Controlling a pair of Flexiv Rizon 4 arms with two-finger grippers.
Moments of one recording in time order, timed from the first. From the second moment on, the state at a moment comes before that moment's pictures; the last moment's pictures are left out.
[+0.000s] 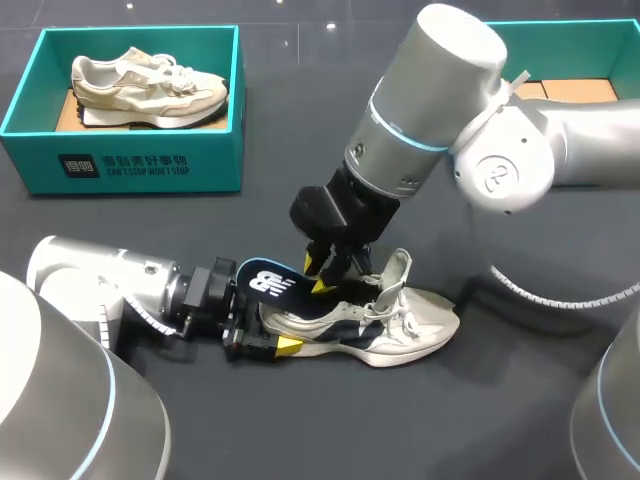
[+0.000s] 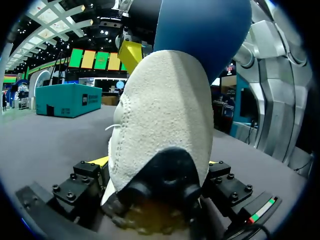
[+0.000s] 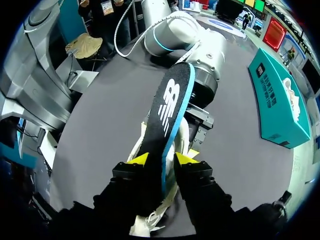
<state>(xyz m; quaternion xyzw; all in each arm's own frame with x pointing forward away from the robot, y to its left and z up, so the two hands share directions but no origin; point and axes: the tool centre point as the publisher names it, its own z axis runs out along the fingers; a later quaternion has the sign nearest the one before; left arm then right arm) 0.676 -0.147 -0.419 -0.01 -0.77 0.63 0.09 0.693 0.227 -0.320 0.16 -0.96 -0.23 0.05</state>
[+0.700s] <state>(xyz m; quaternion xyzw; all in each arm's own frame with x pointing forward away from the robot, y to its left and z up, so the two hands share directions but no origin) 0.676 -0.148 -0.419 -0.01 -0.77 0.63 0.09 0.695 0.227 -0.298 0.10 -0.96 -0.22 0.11</state>
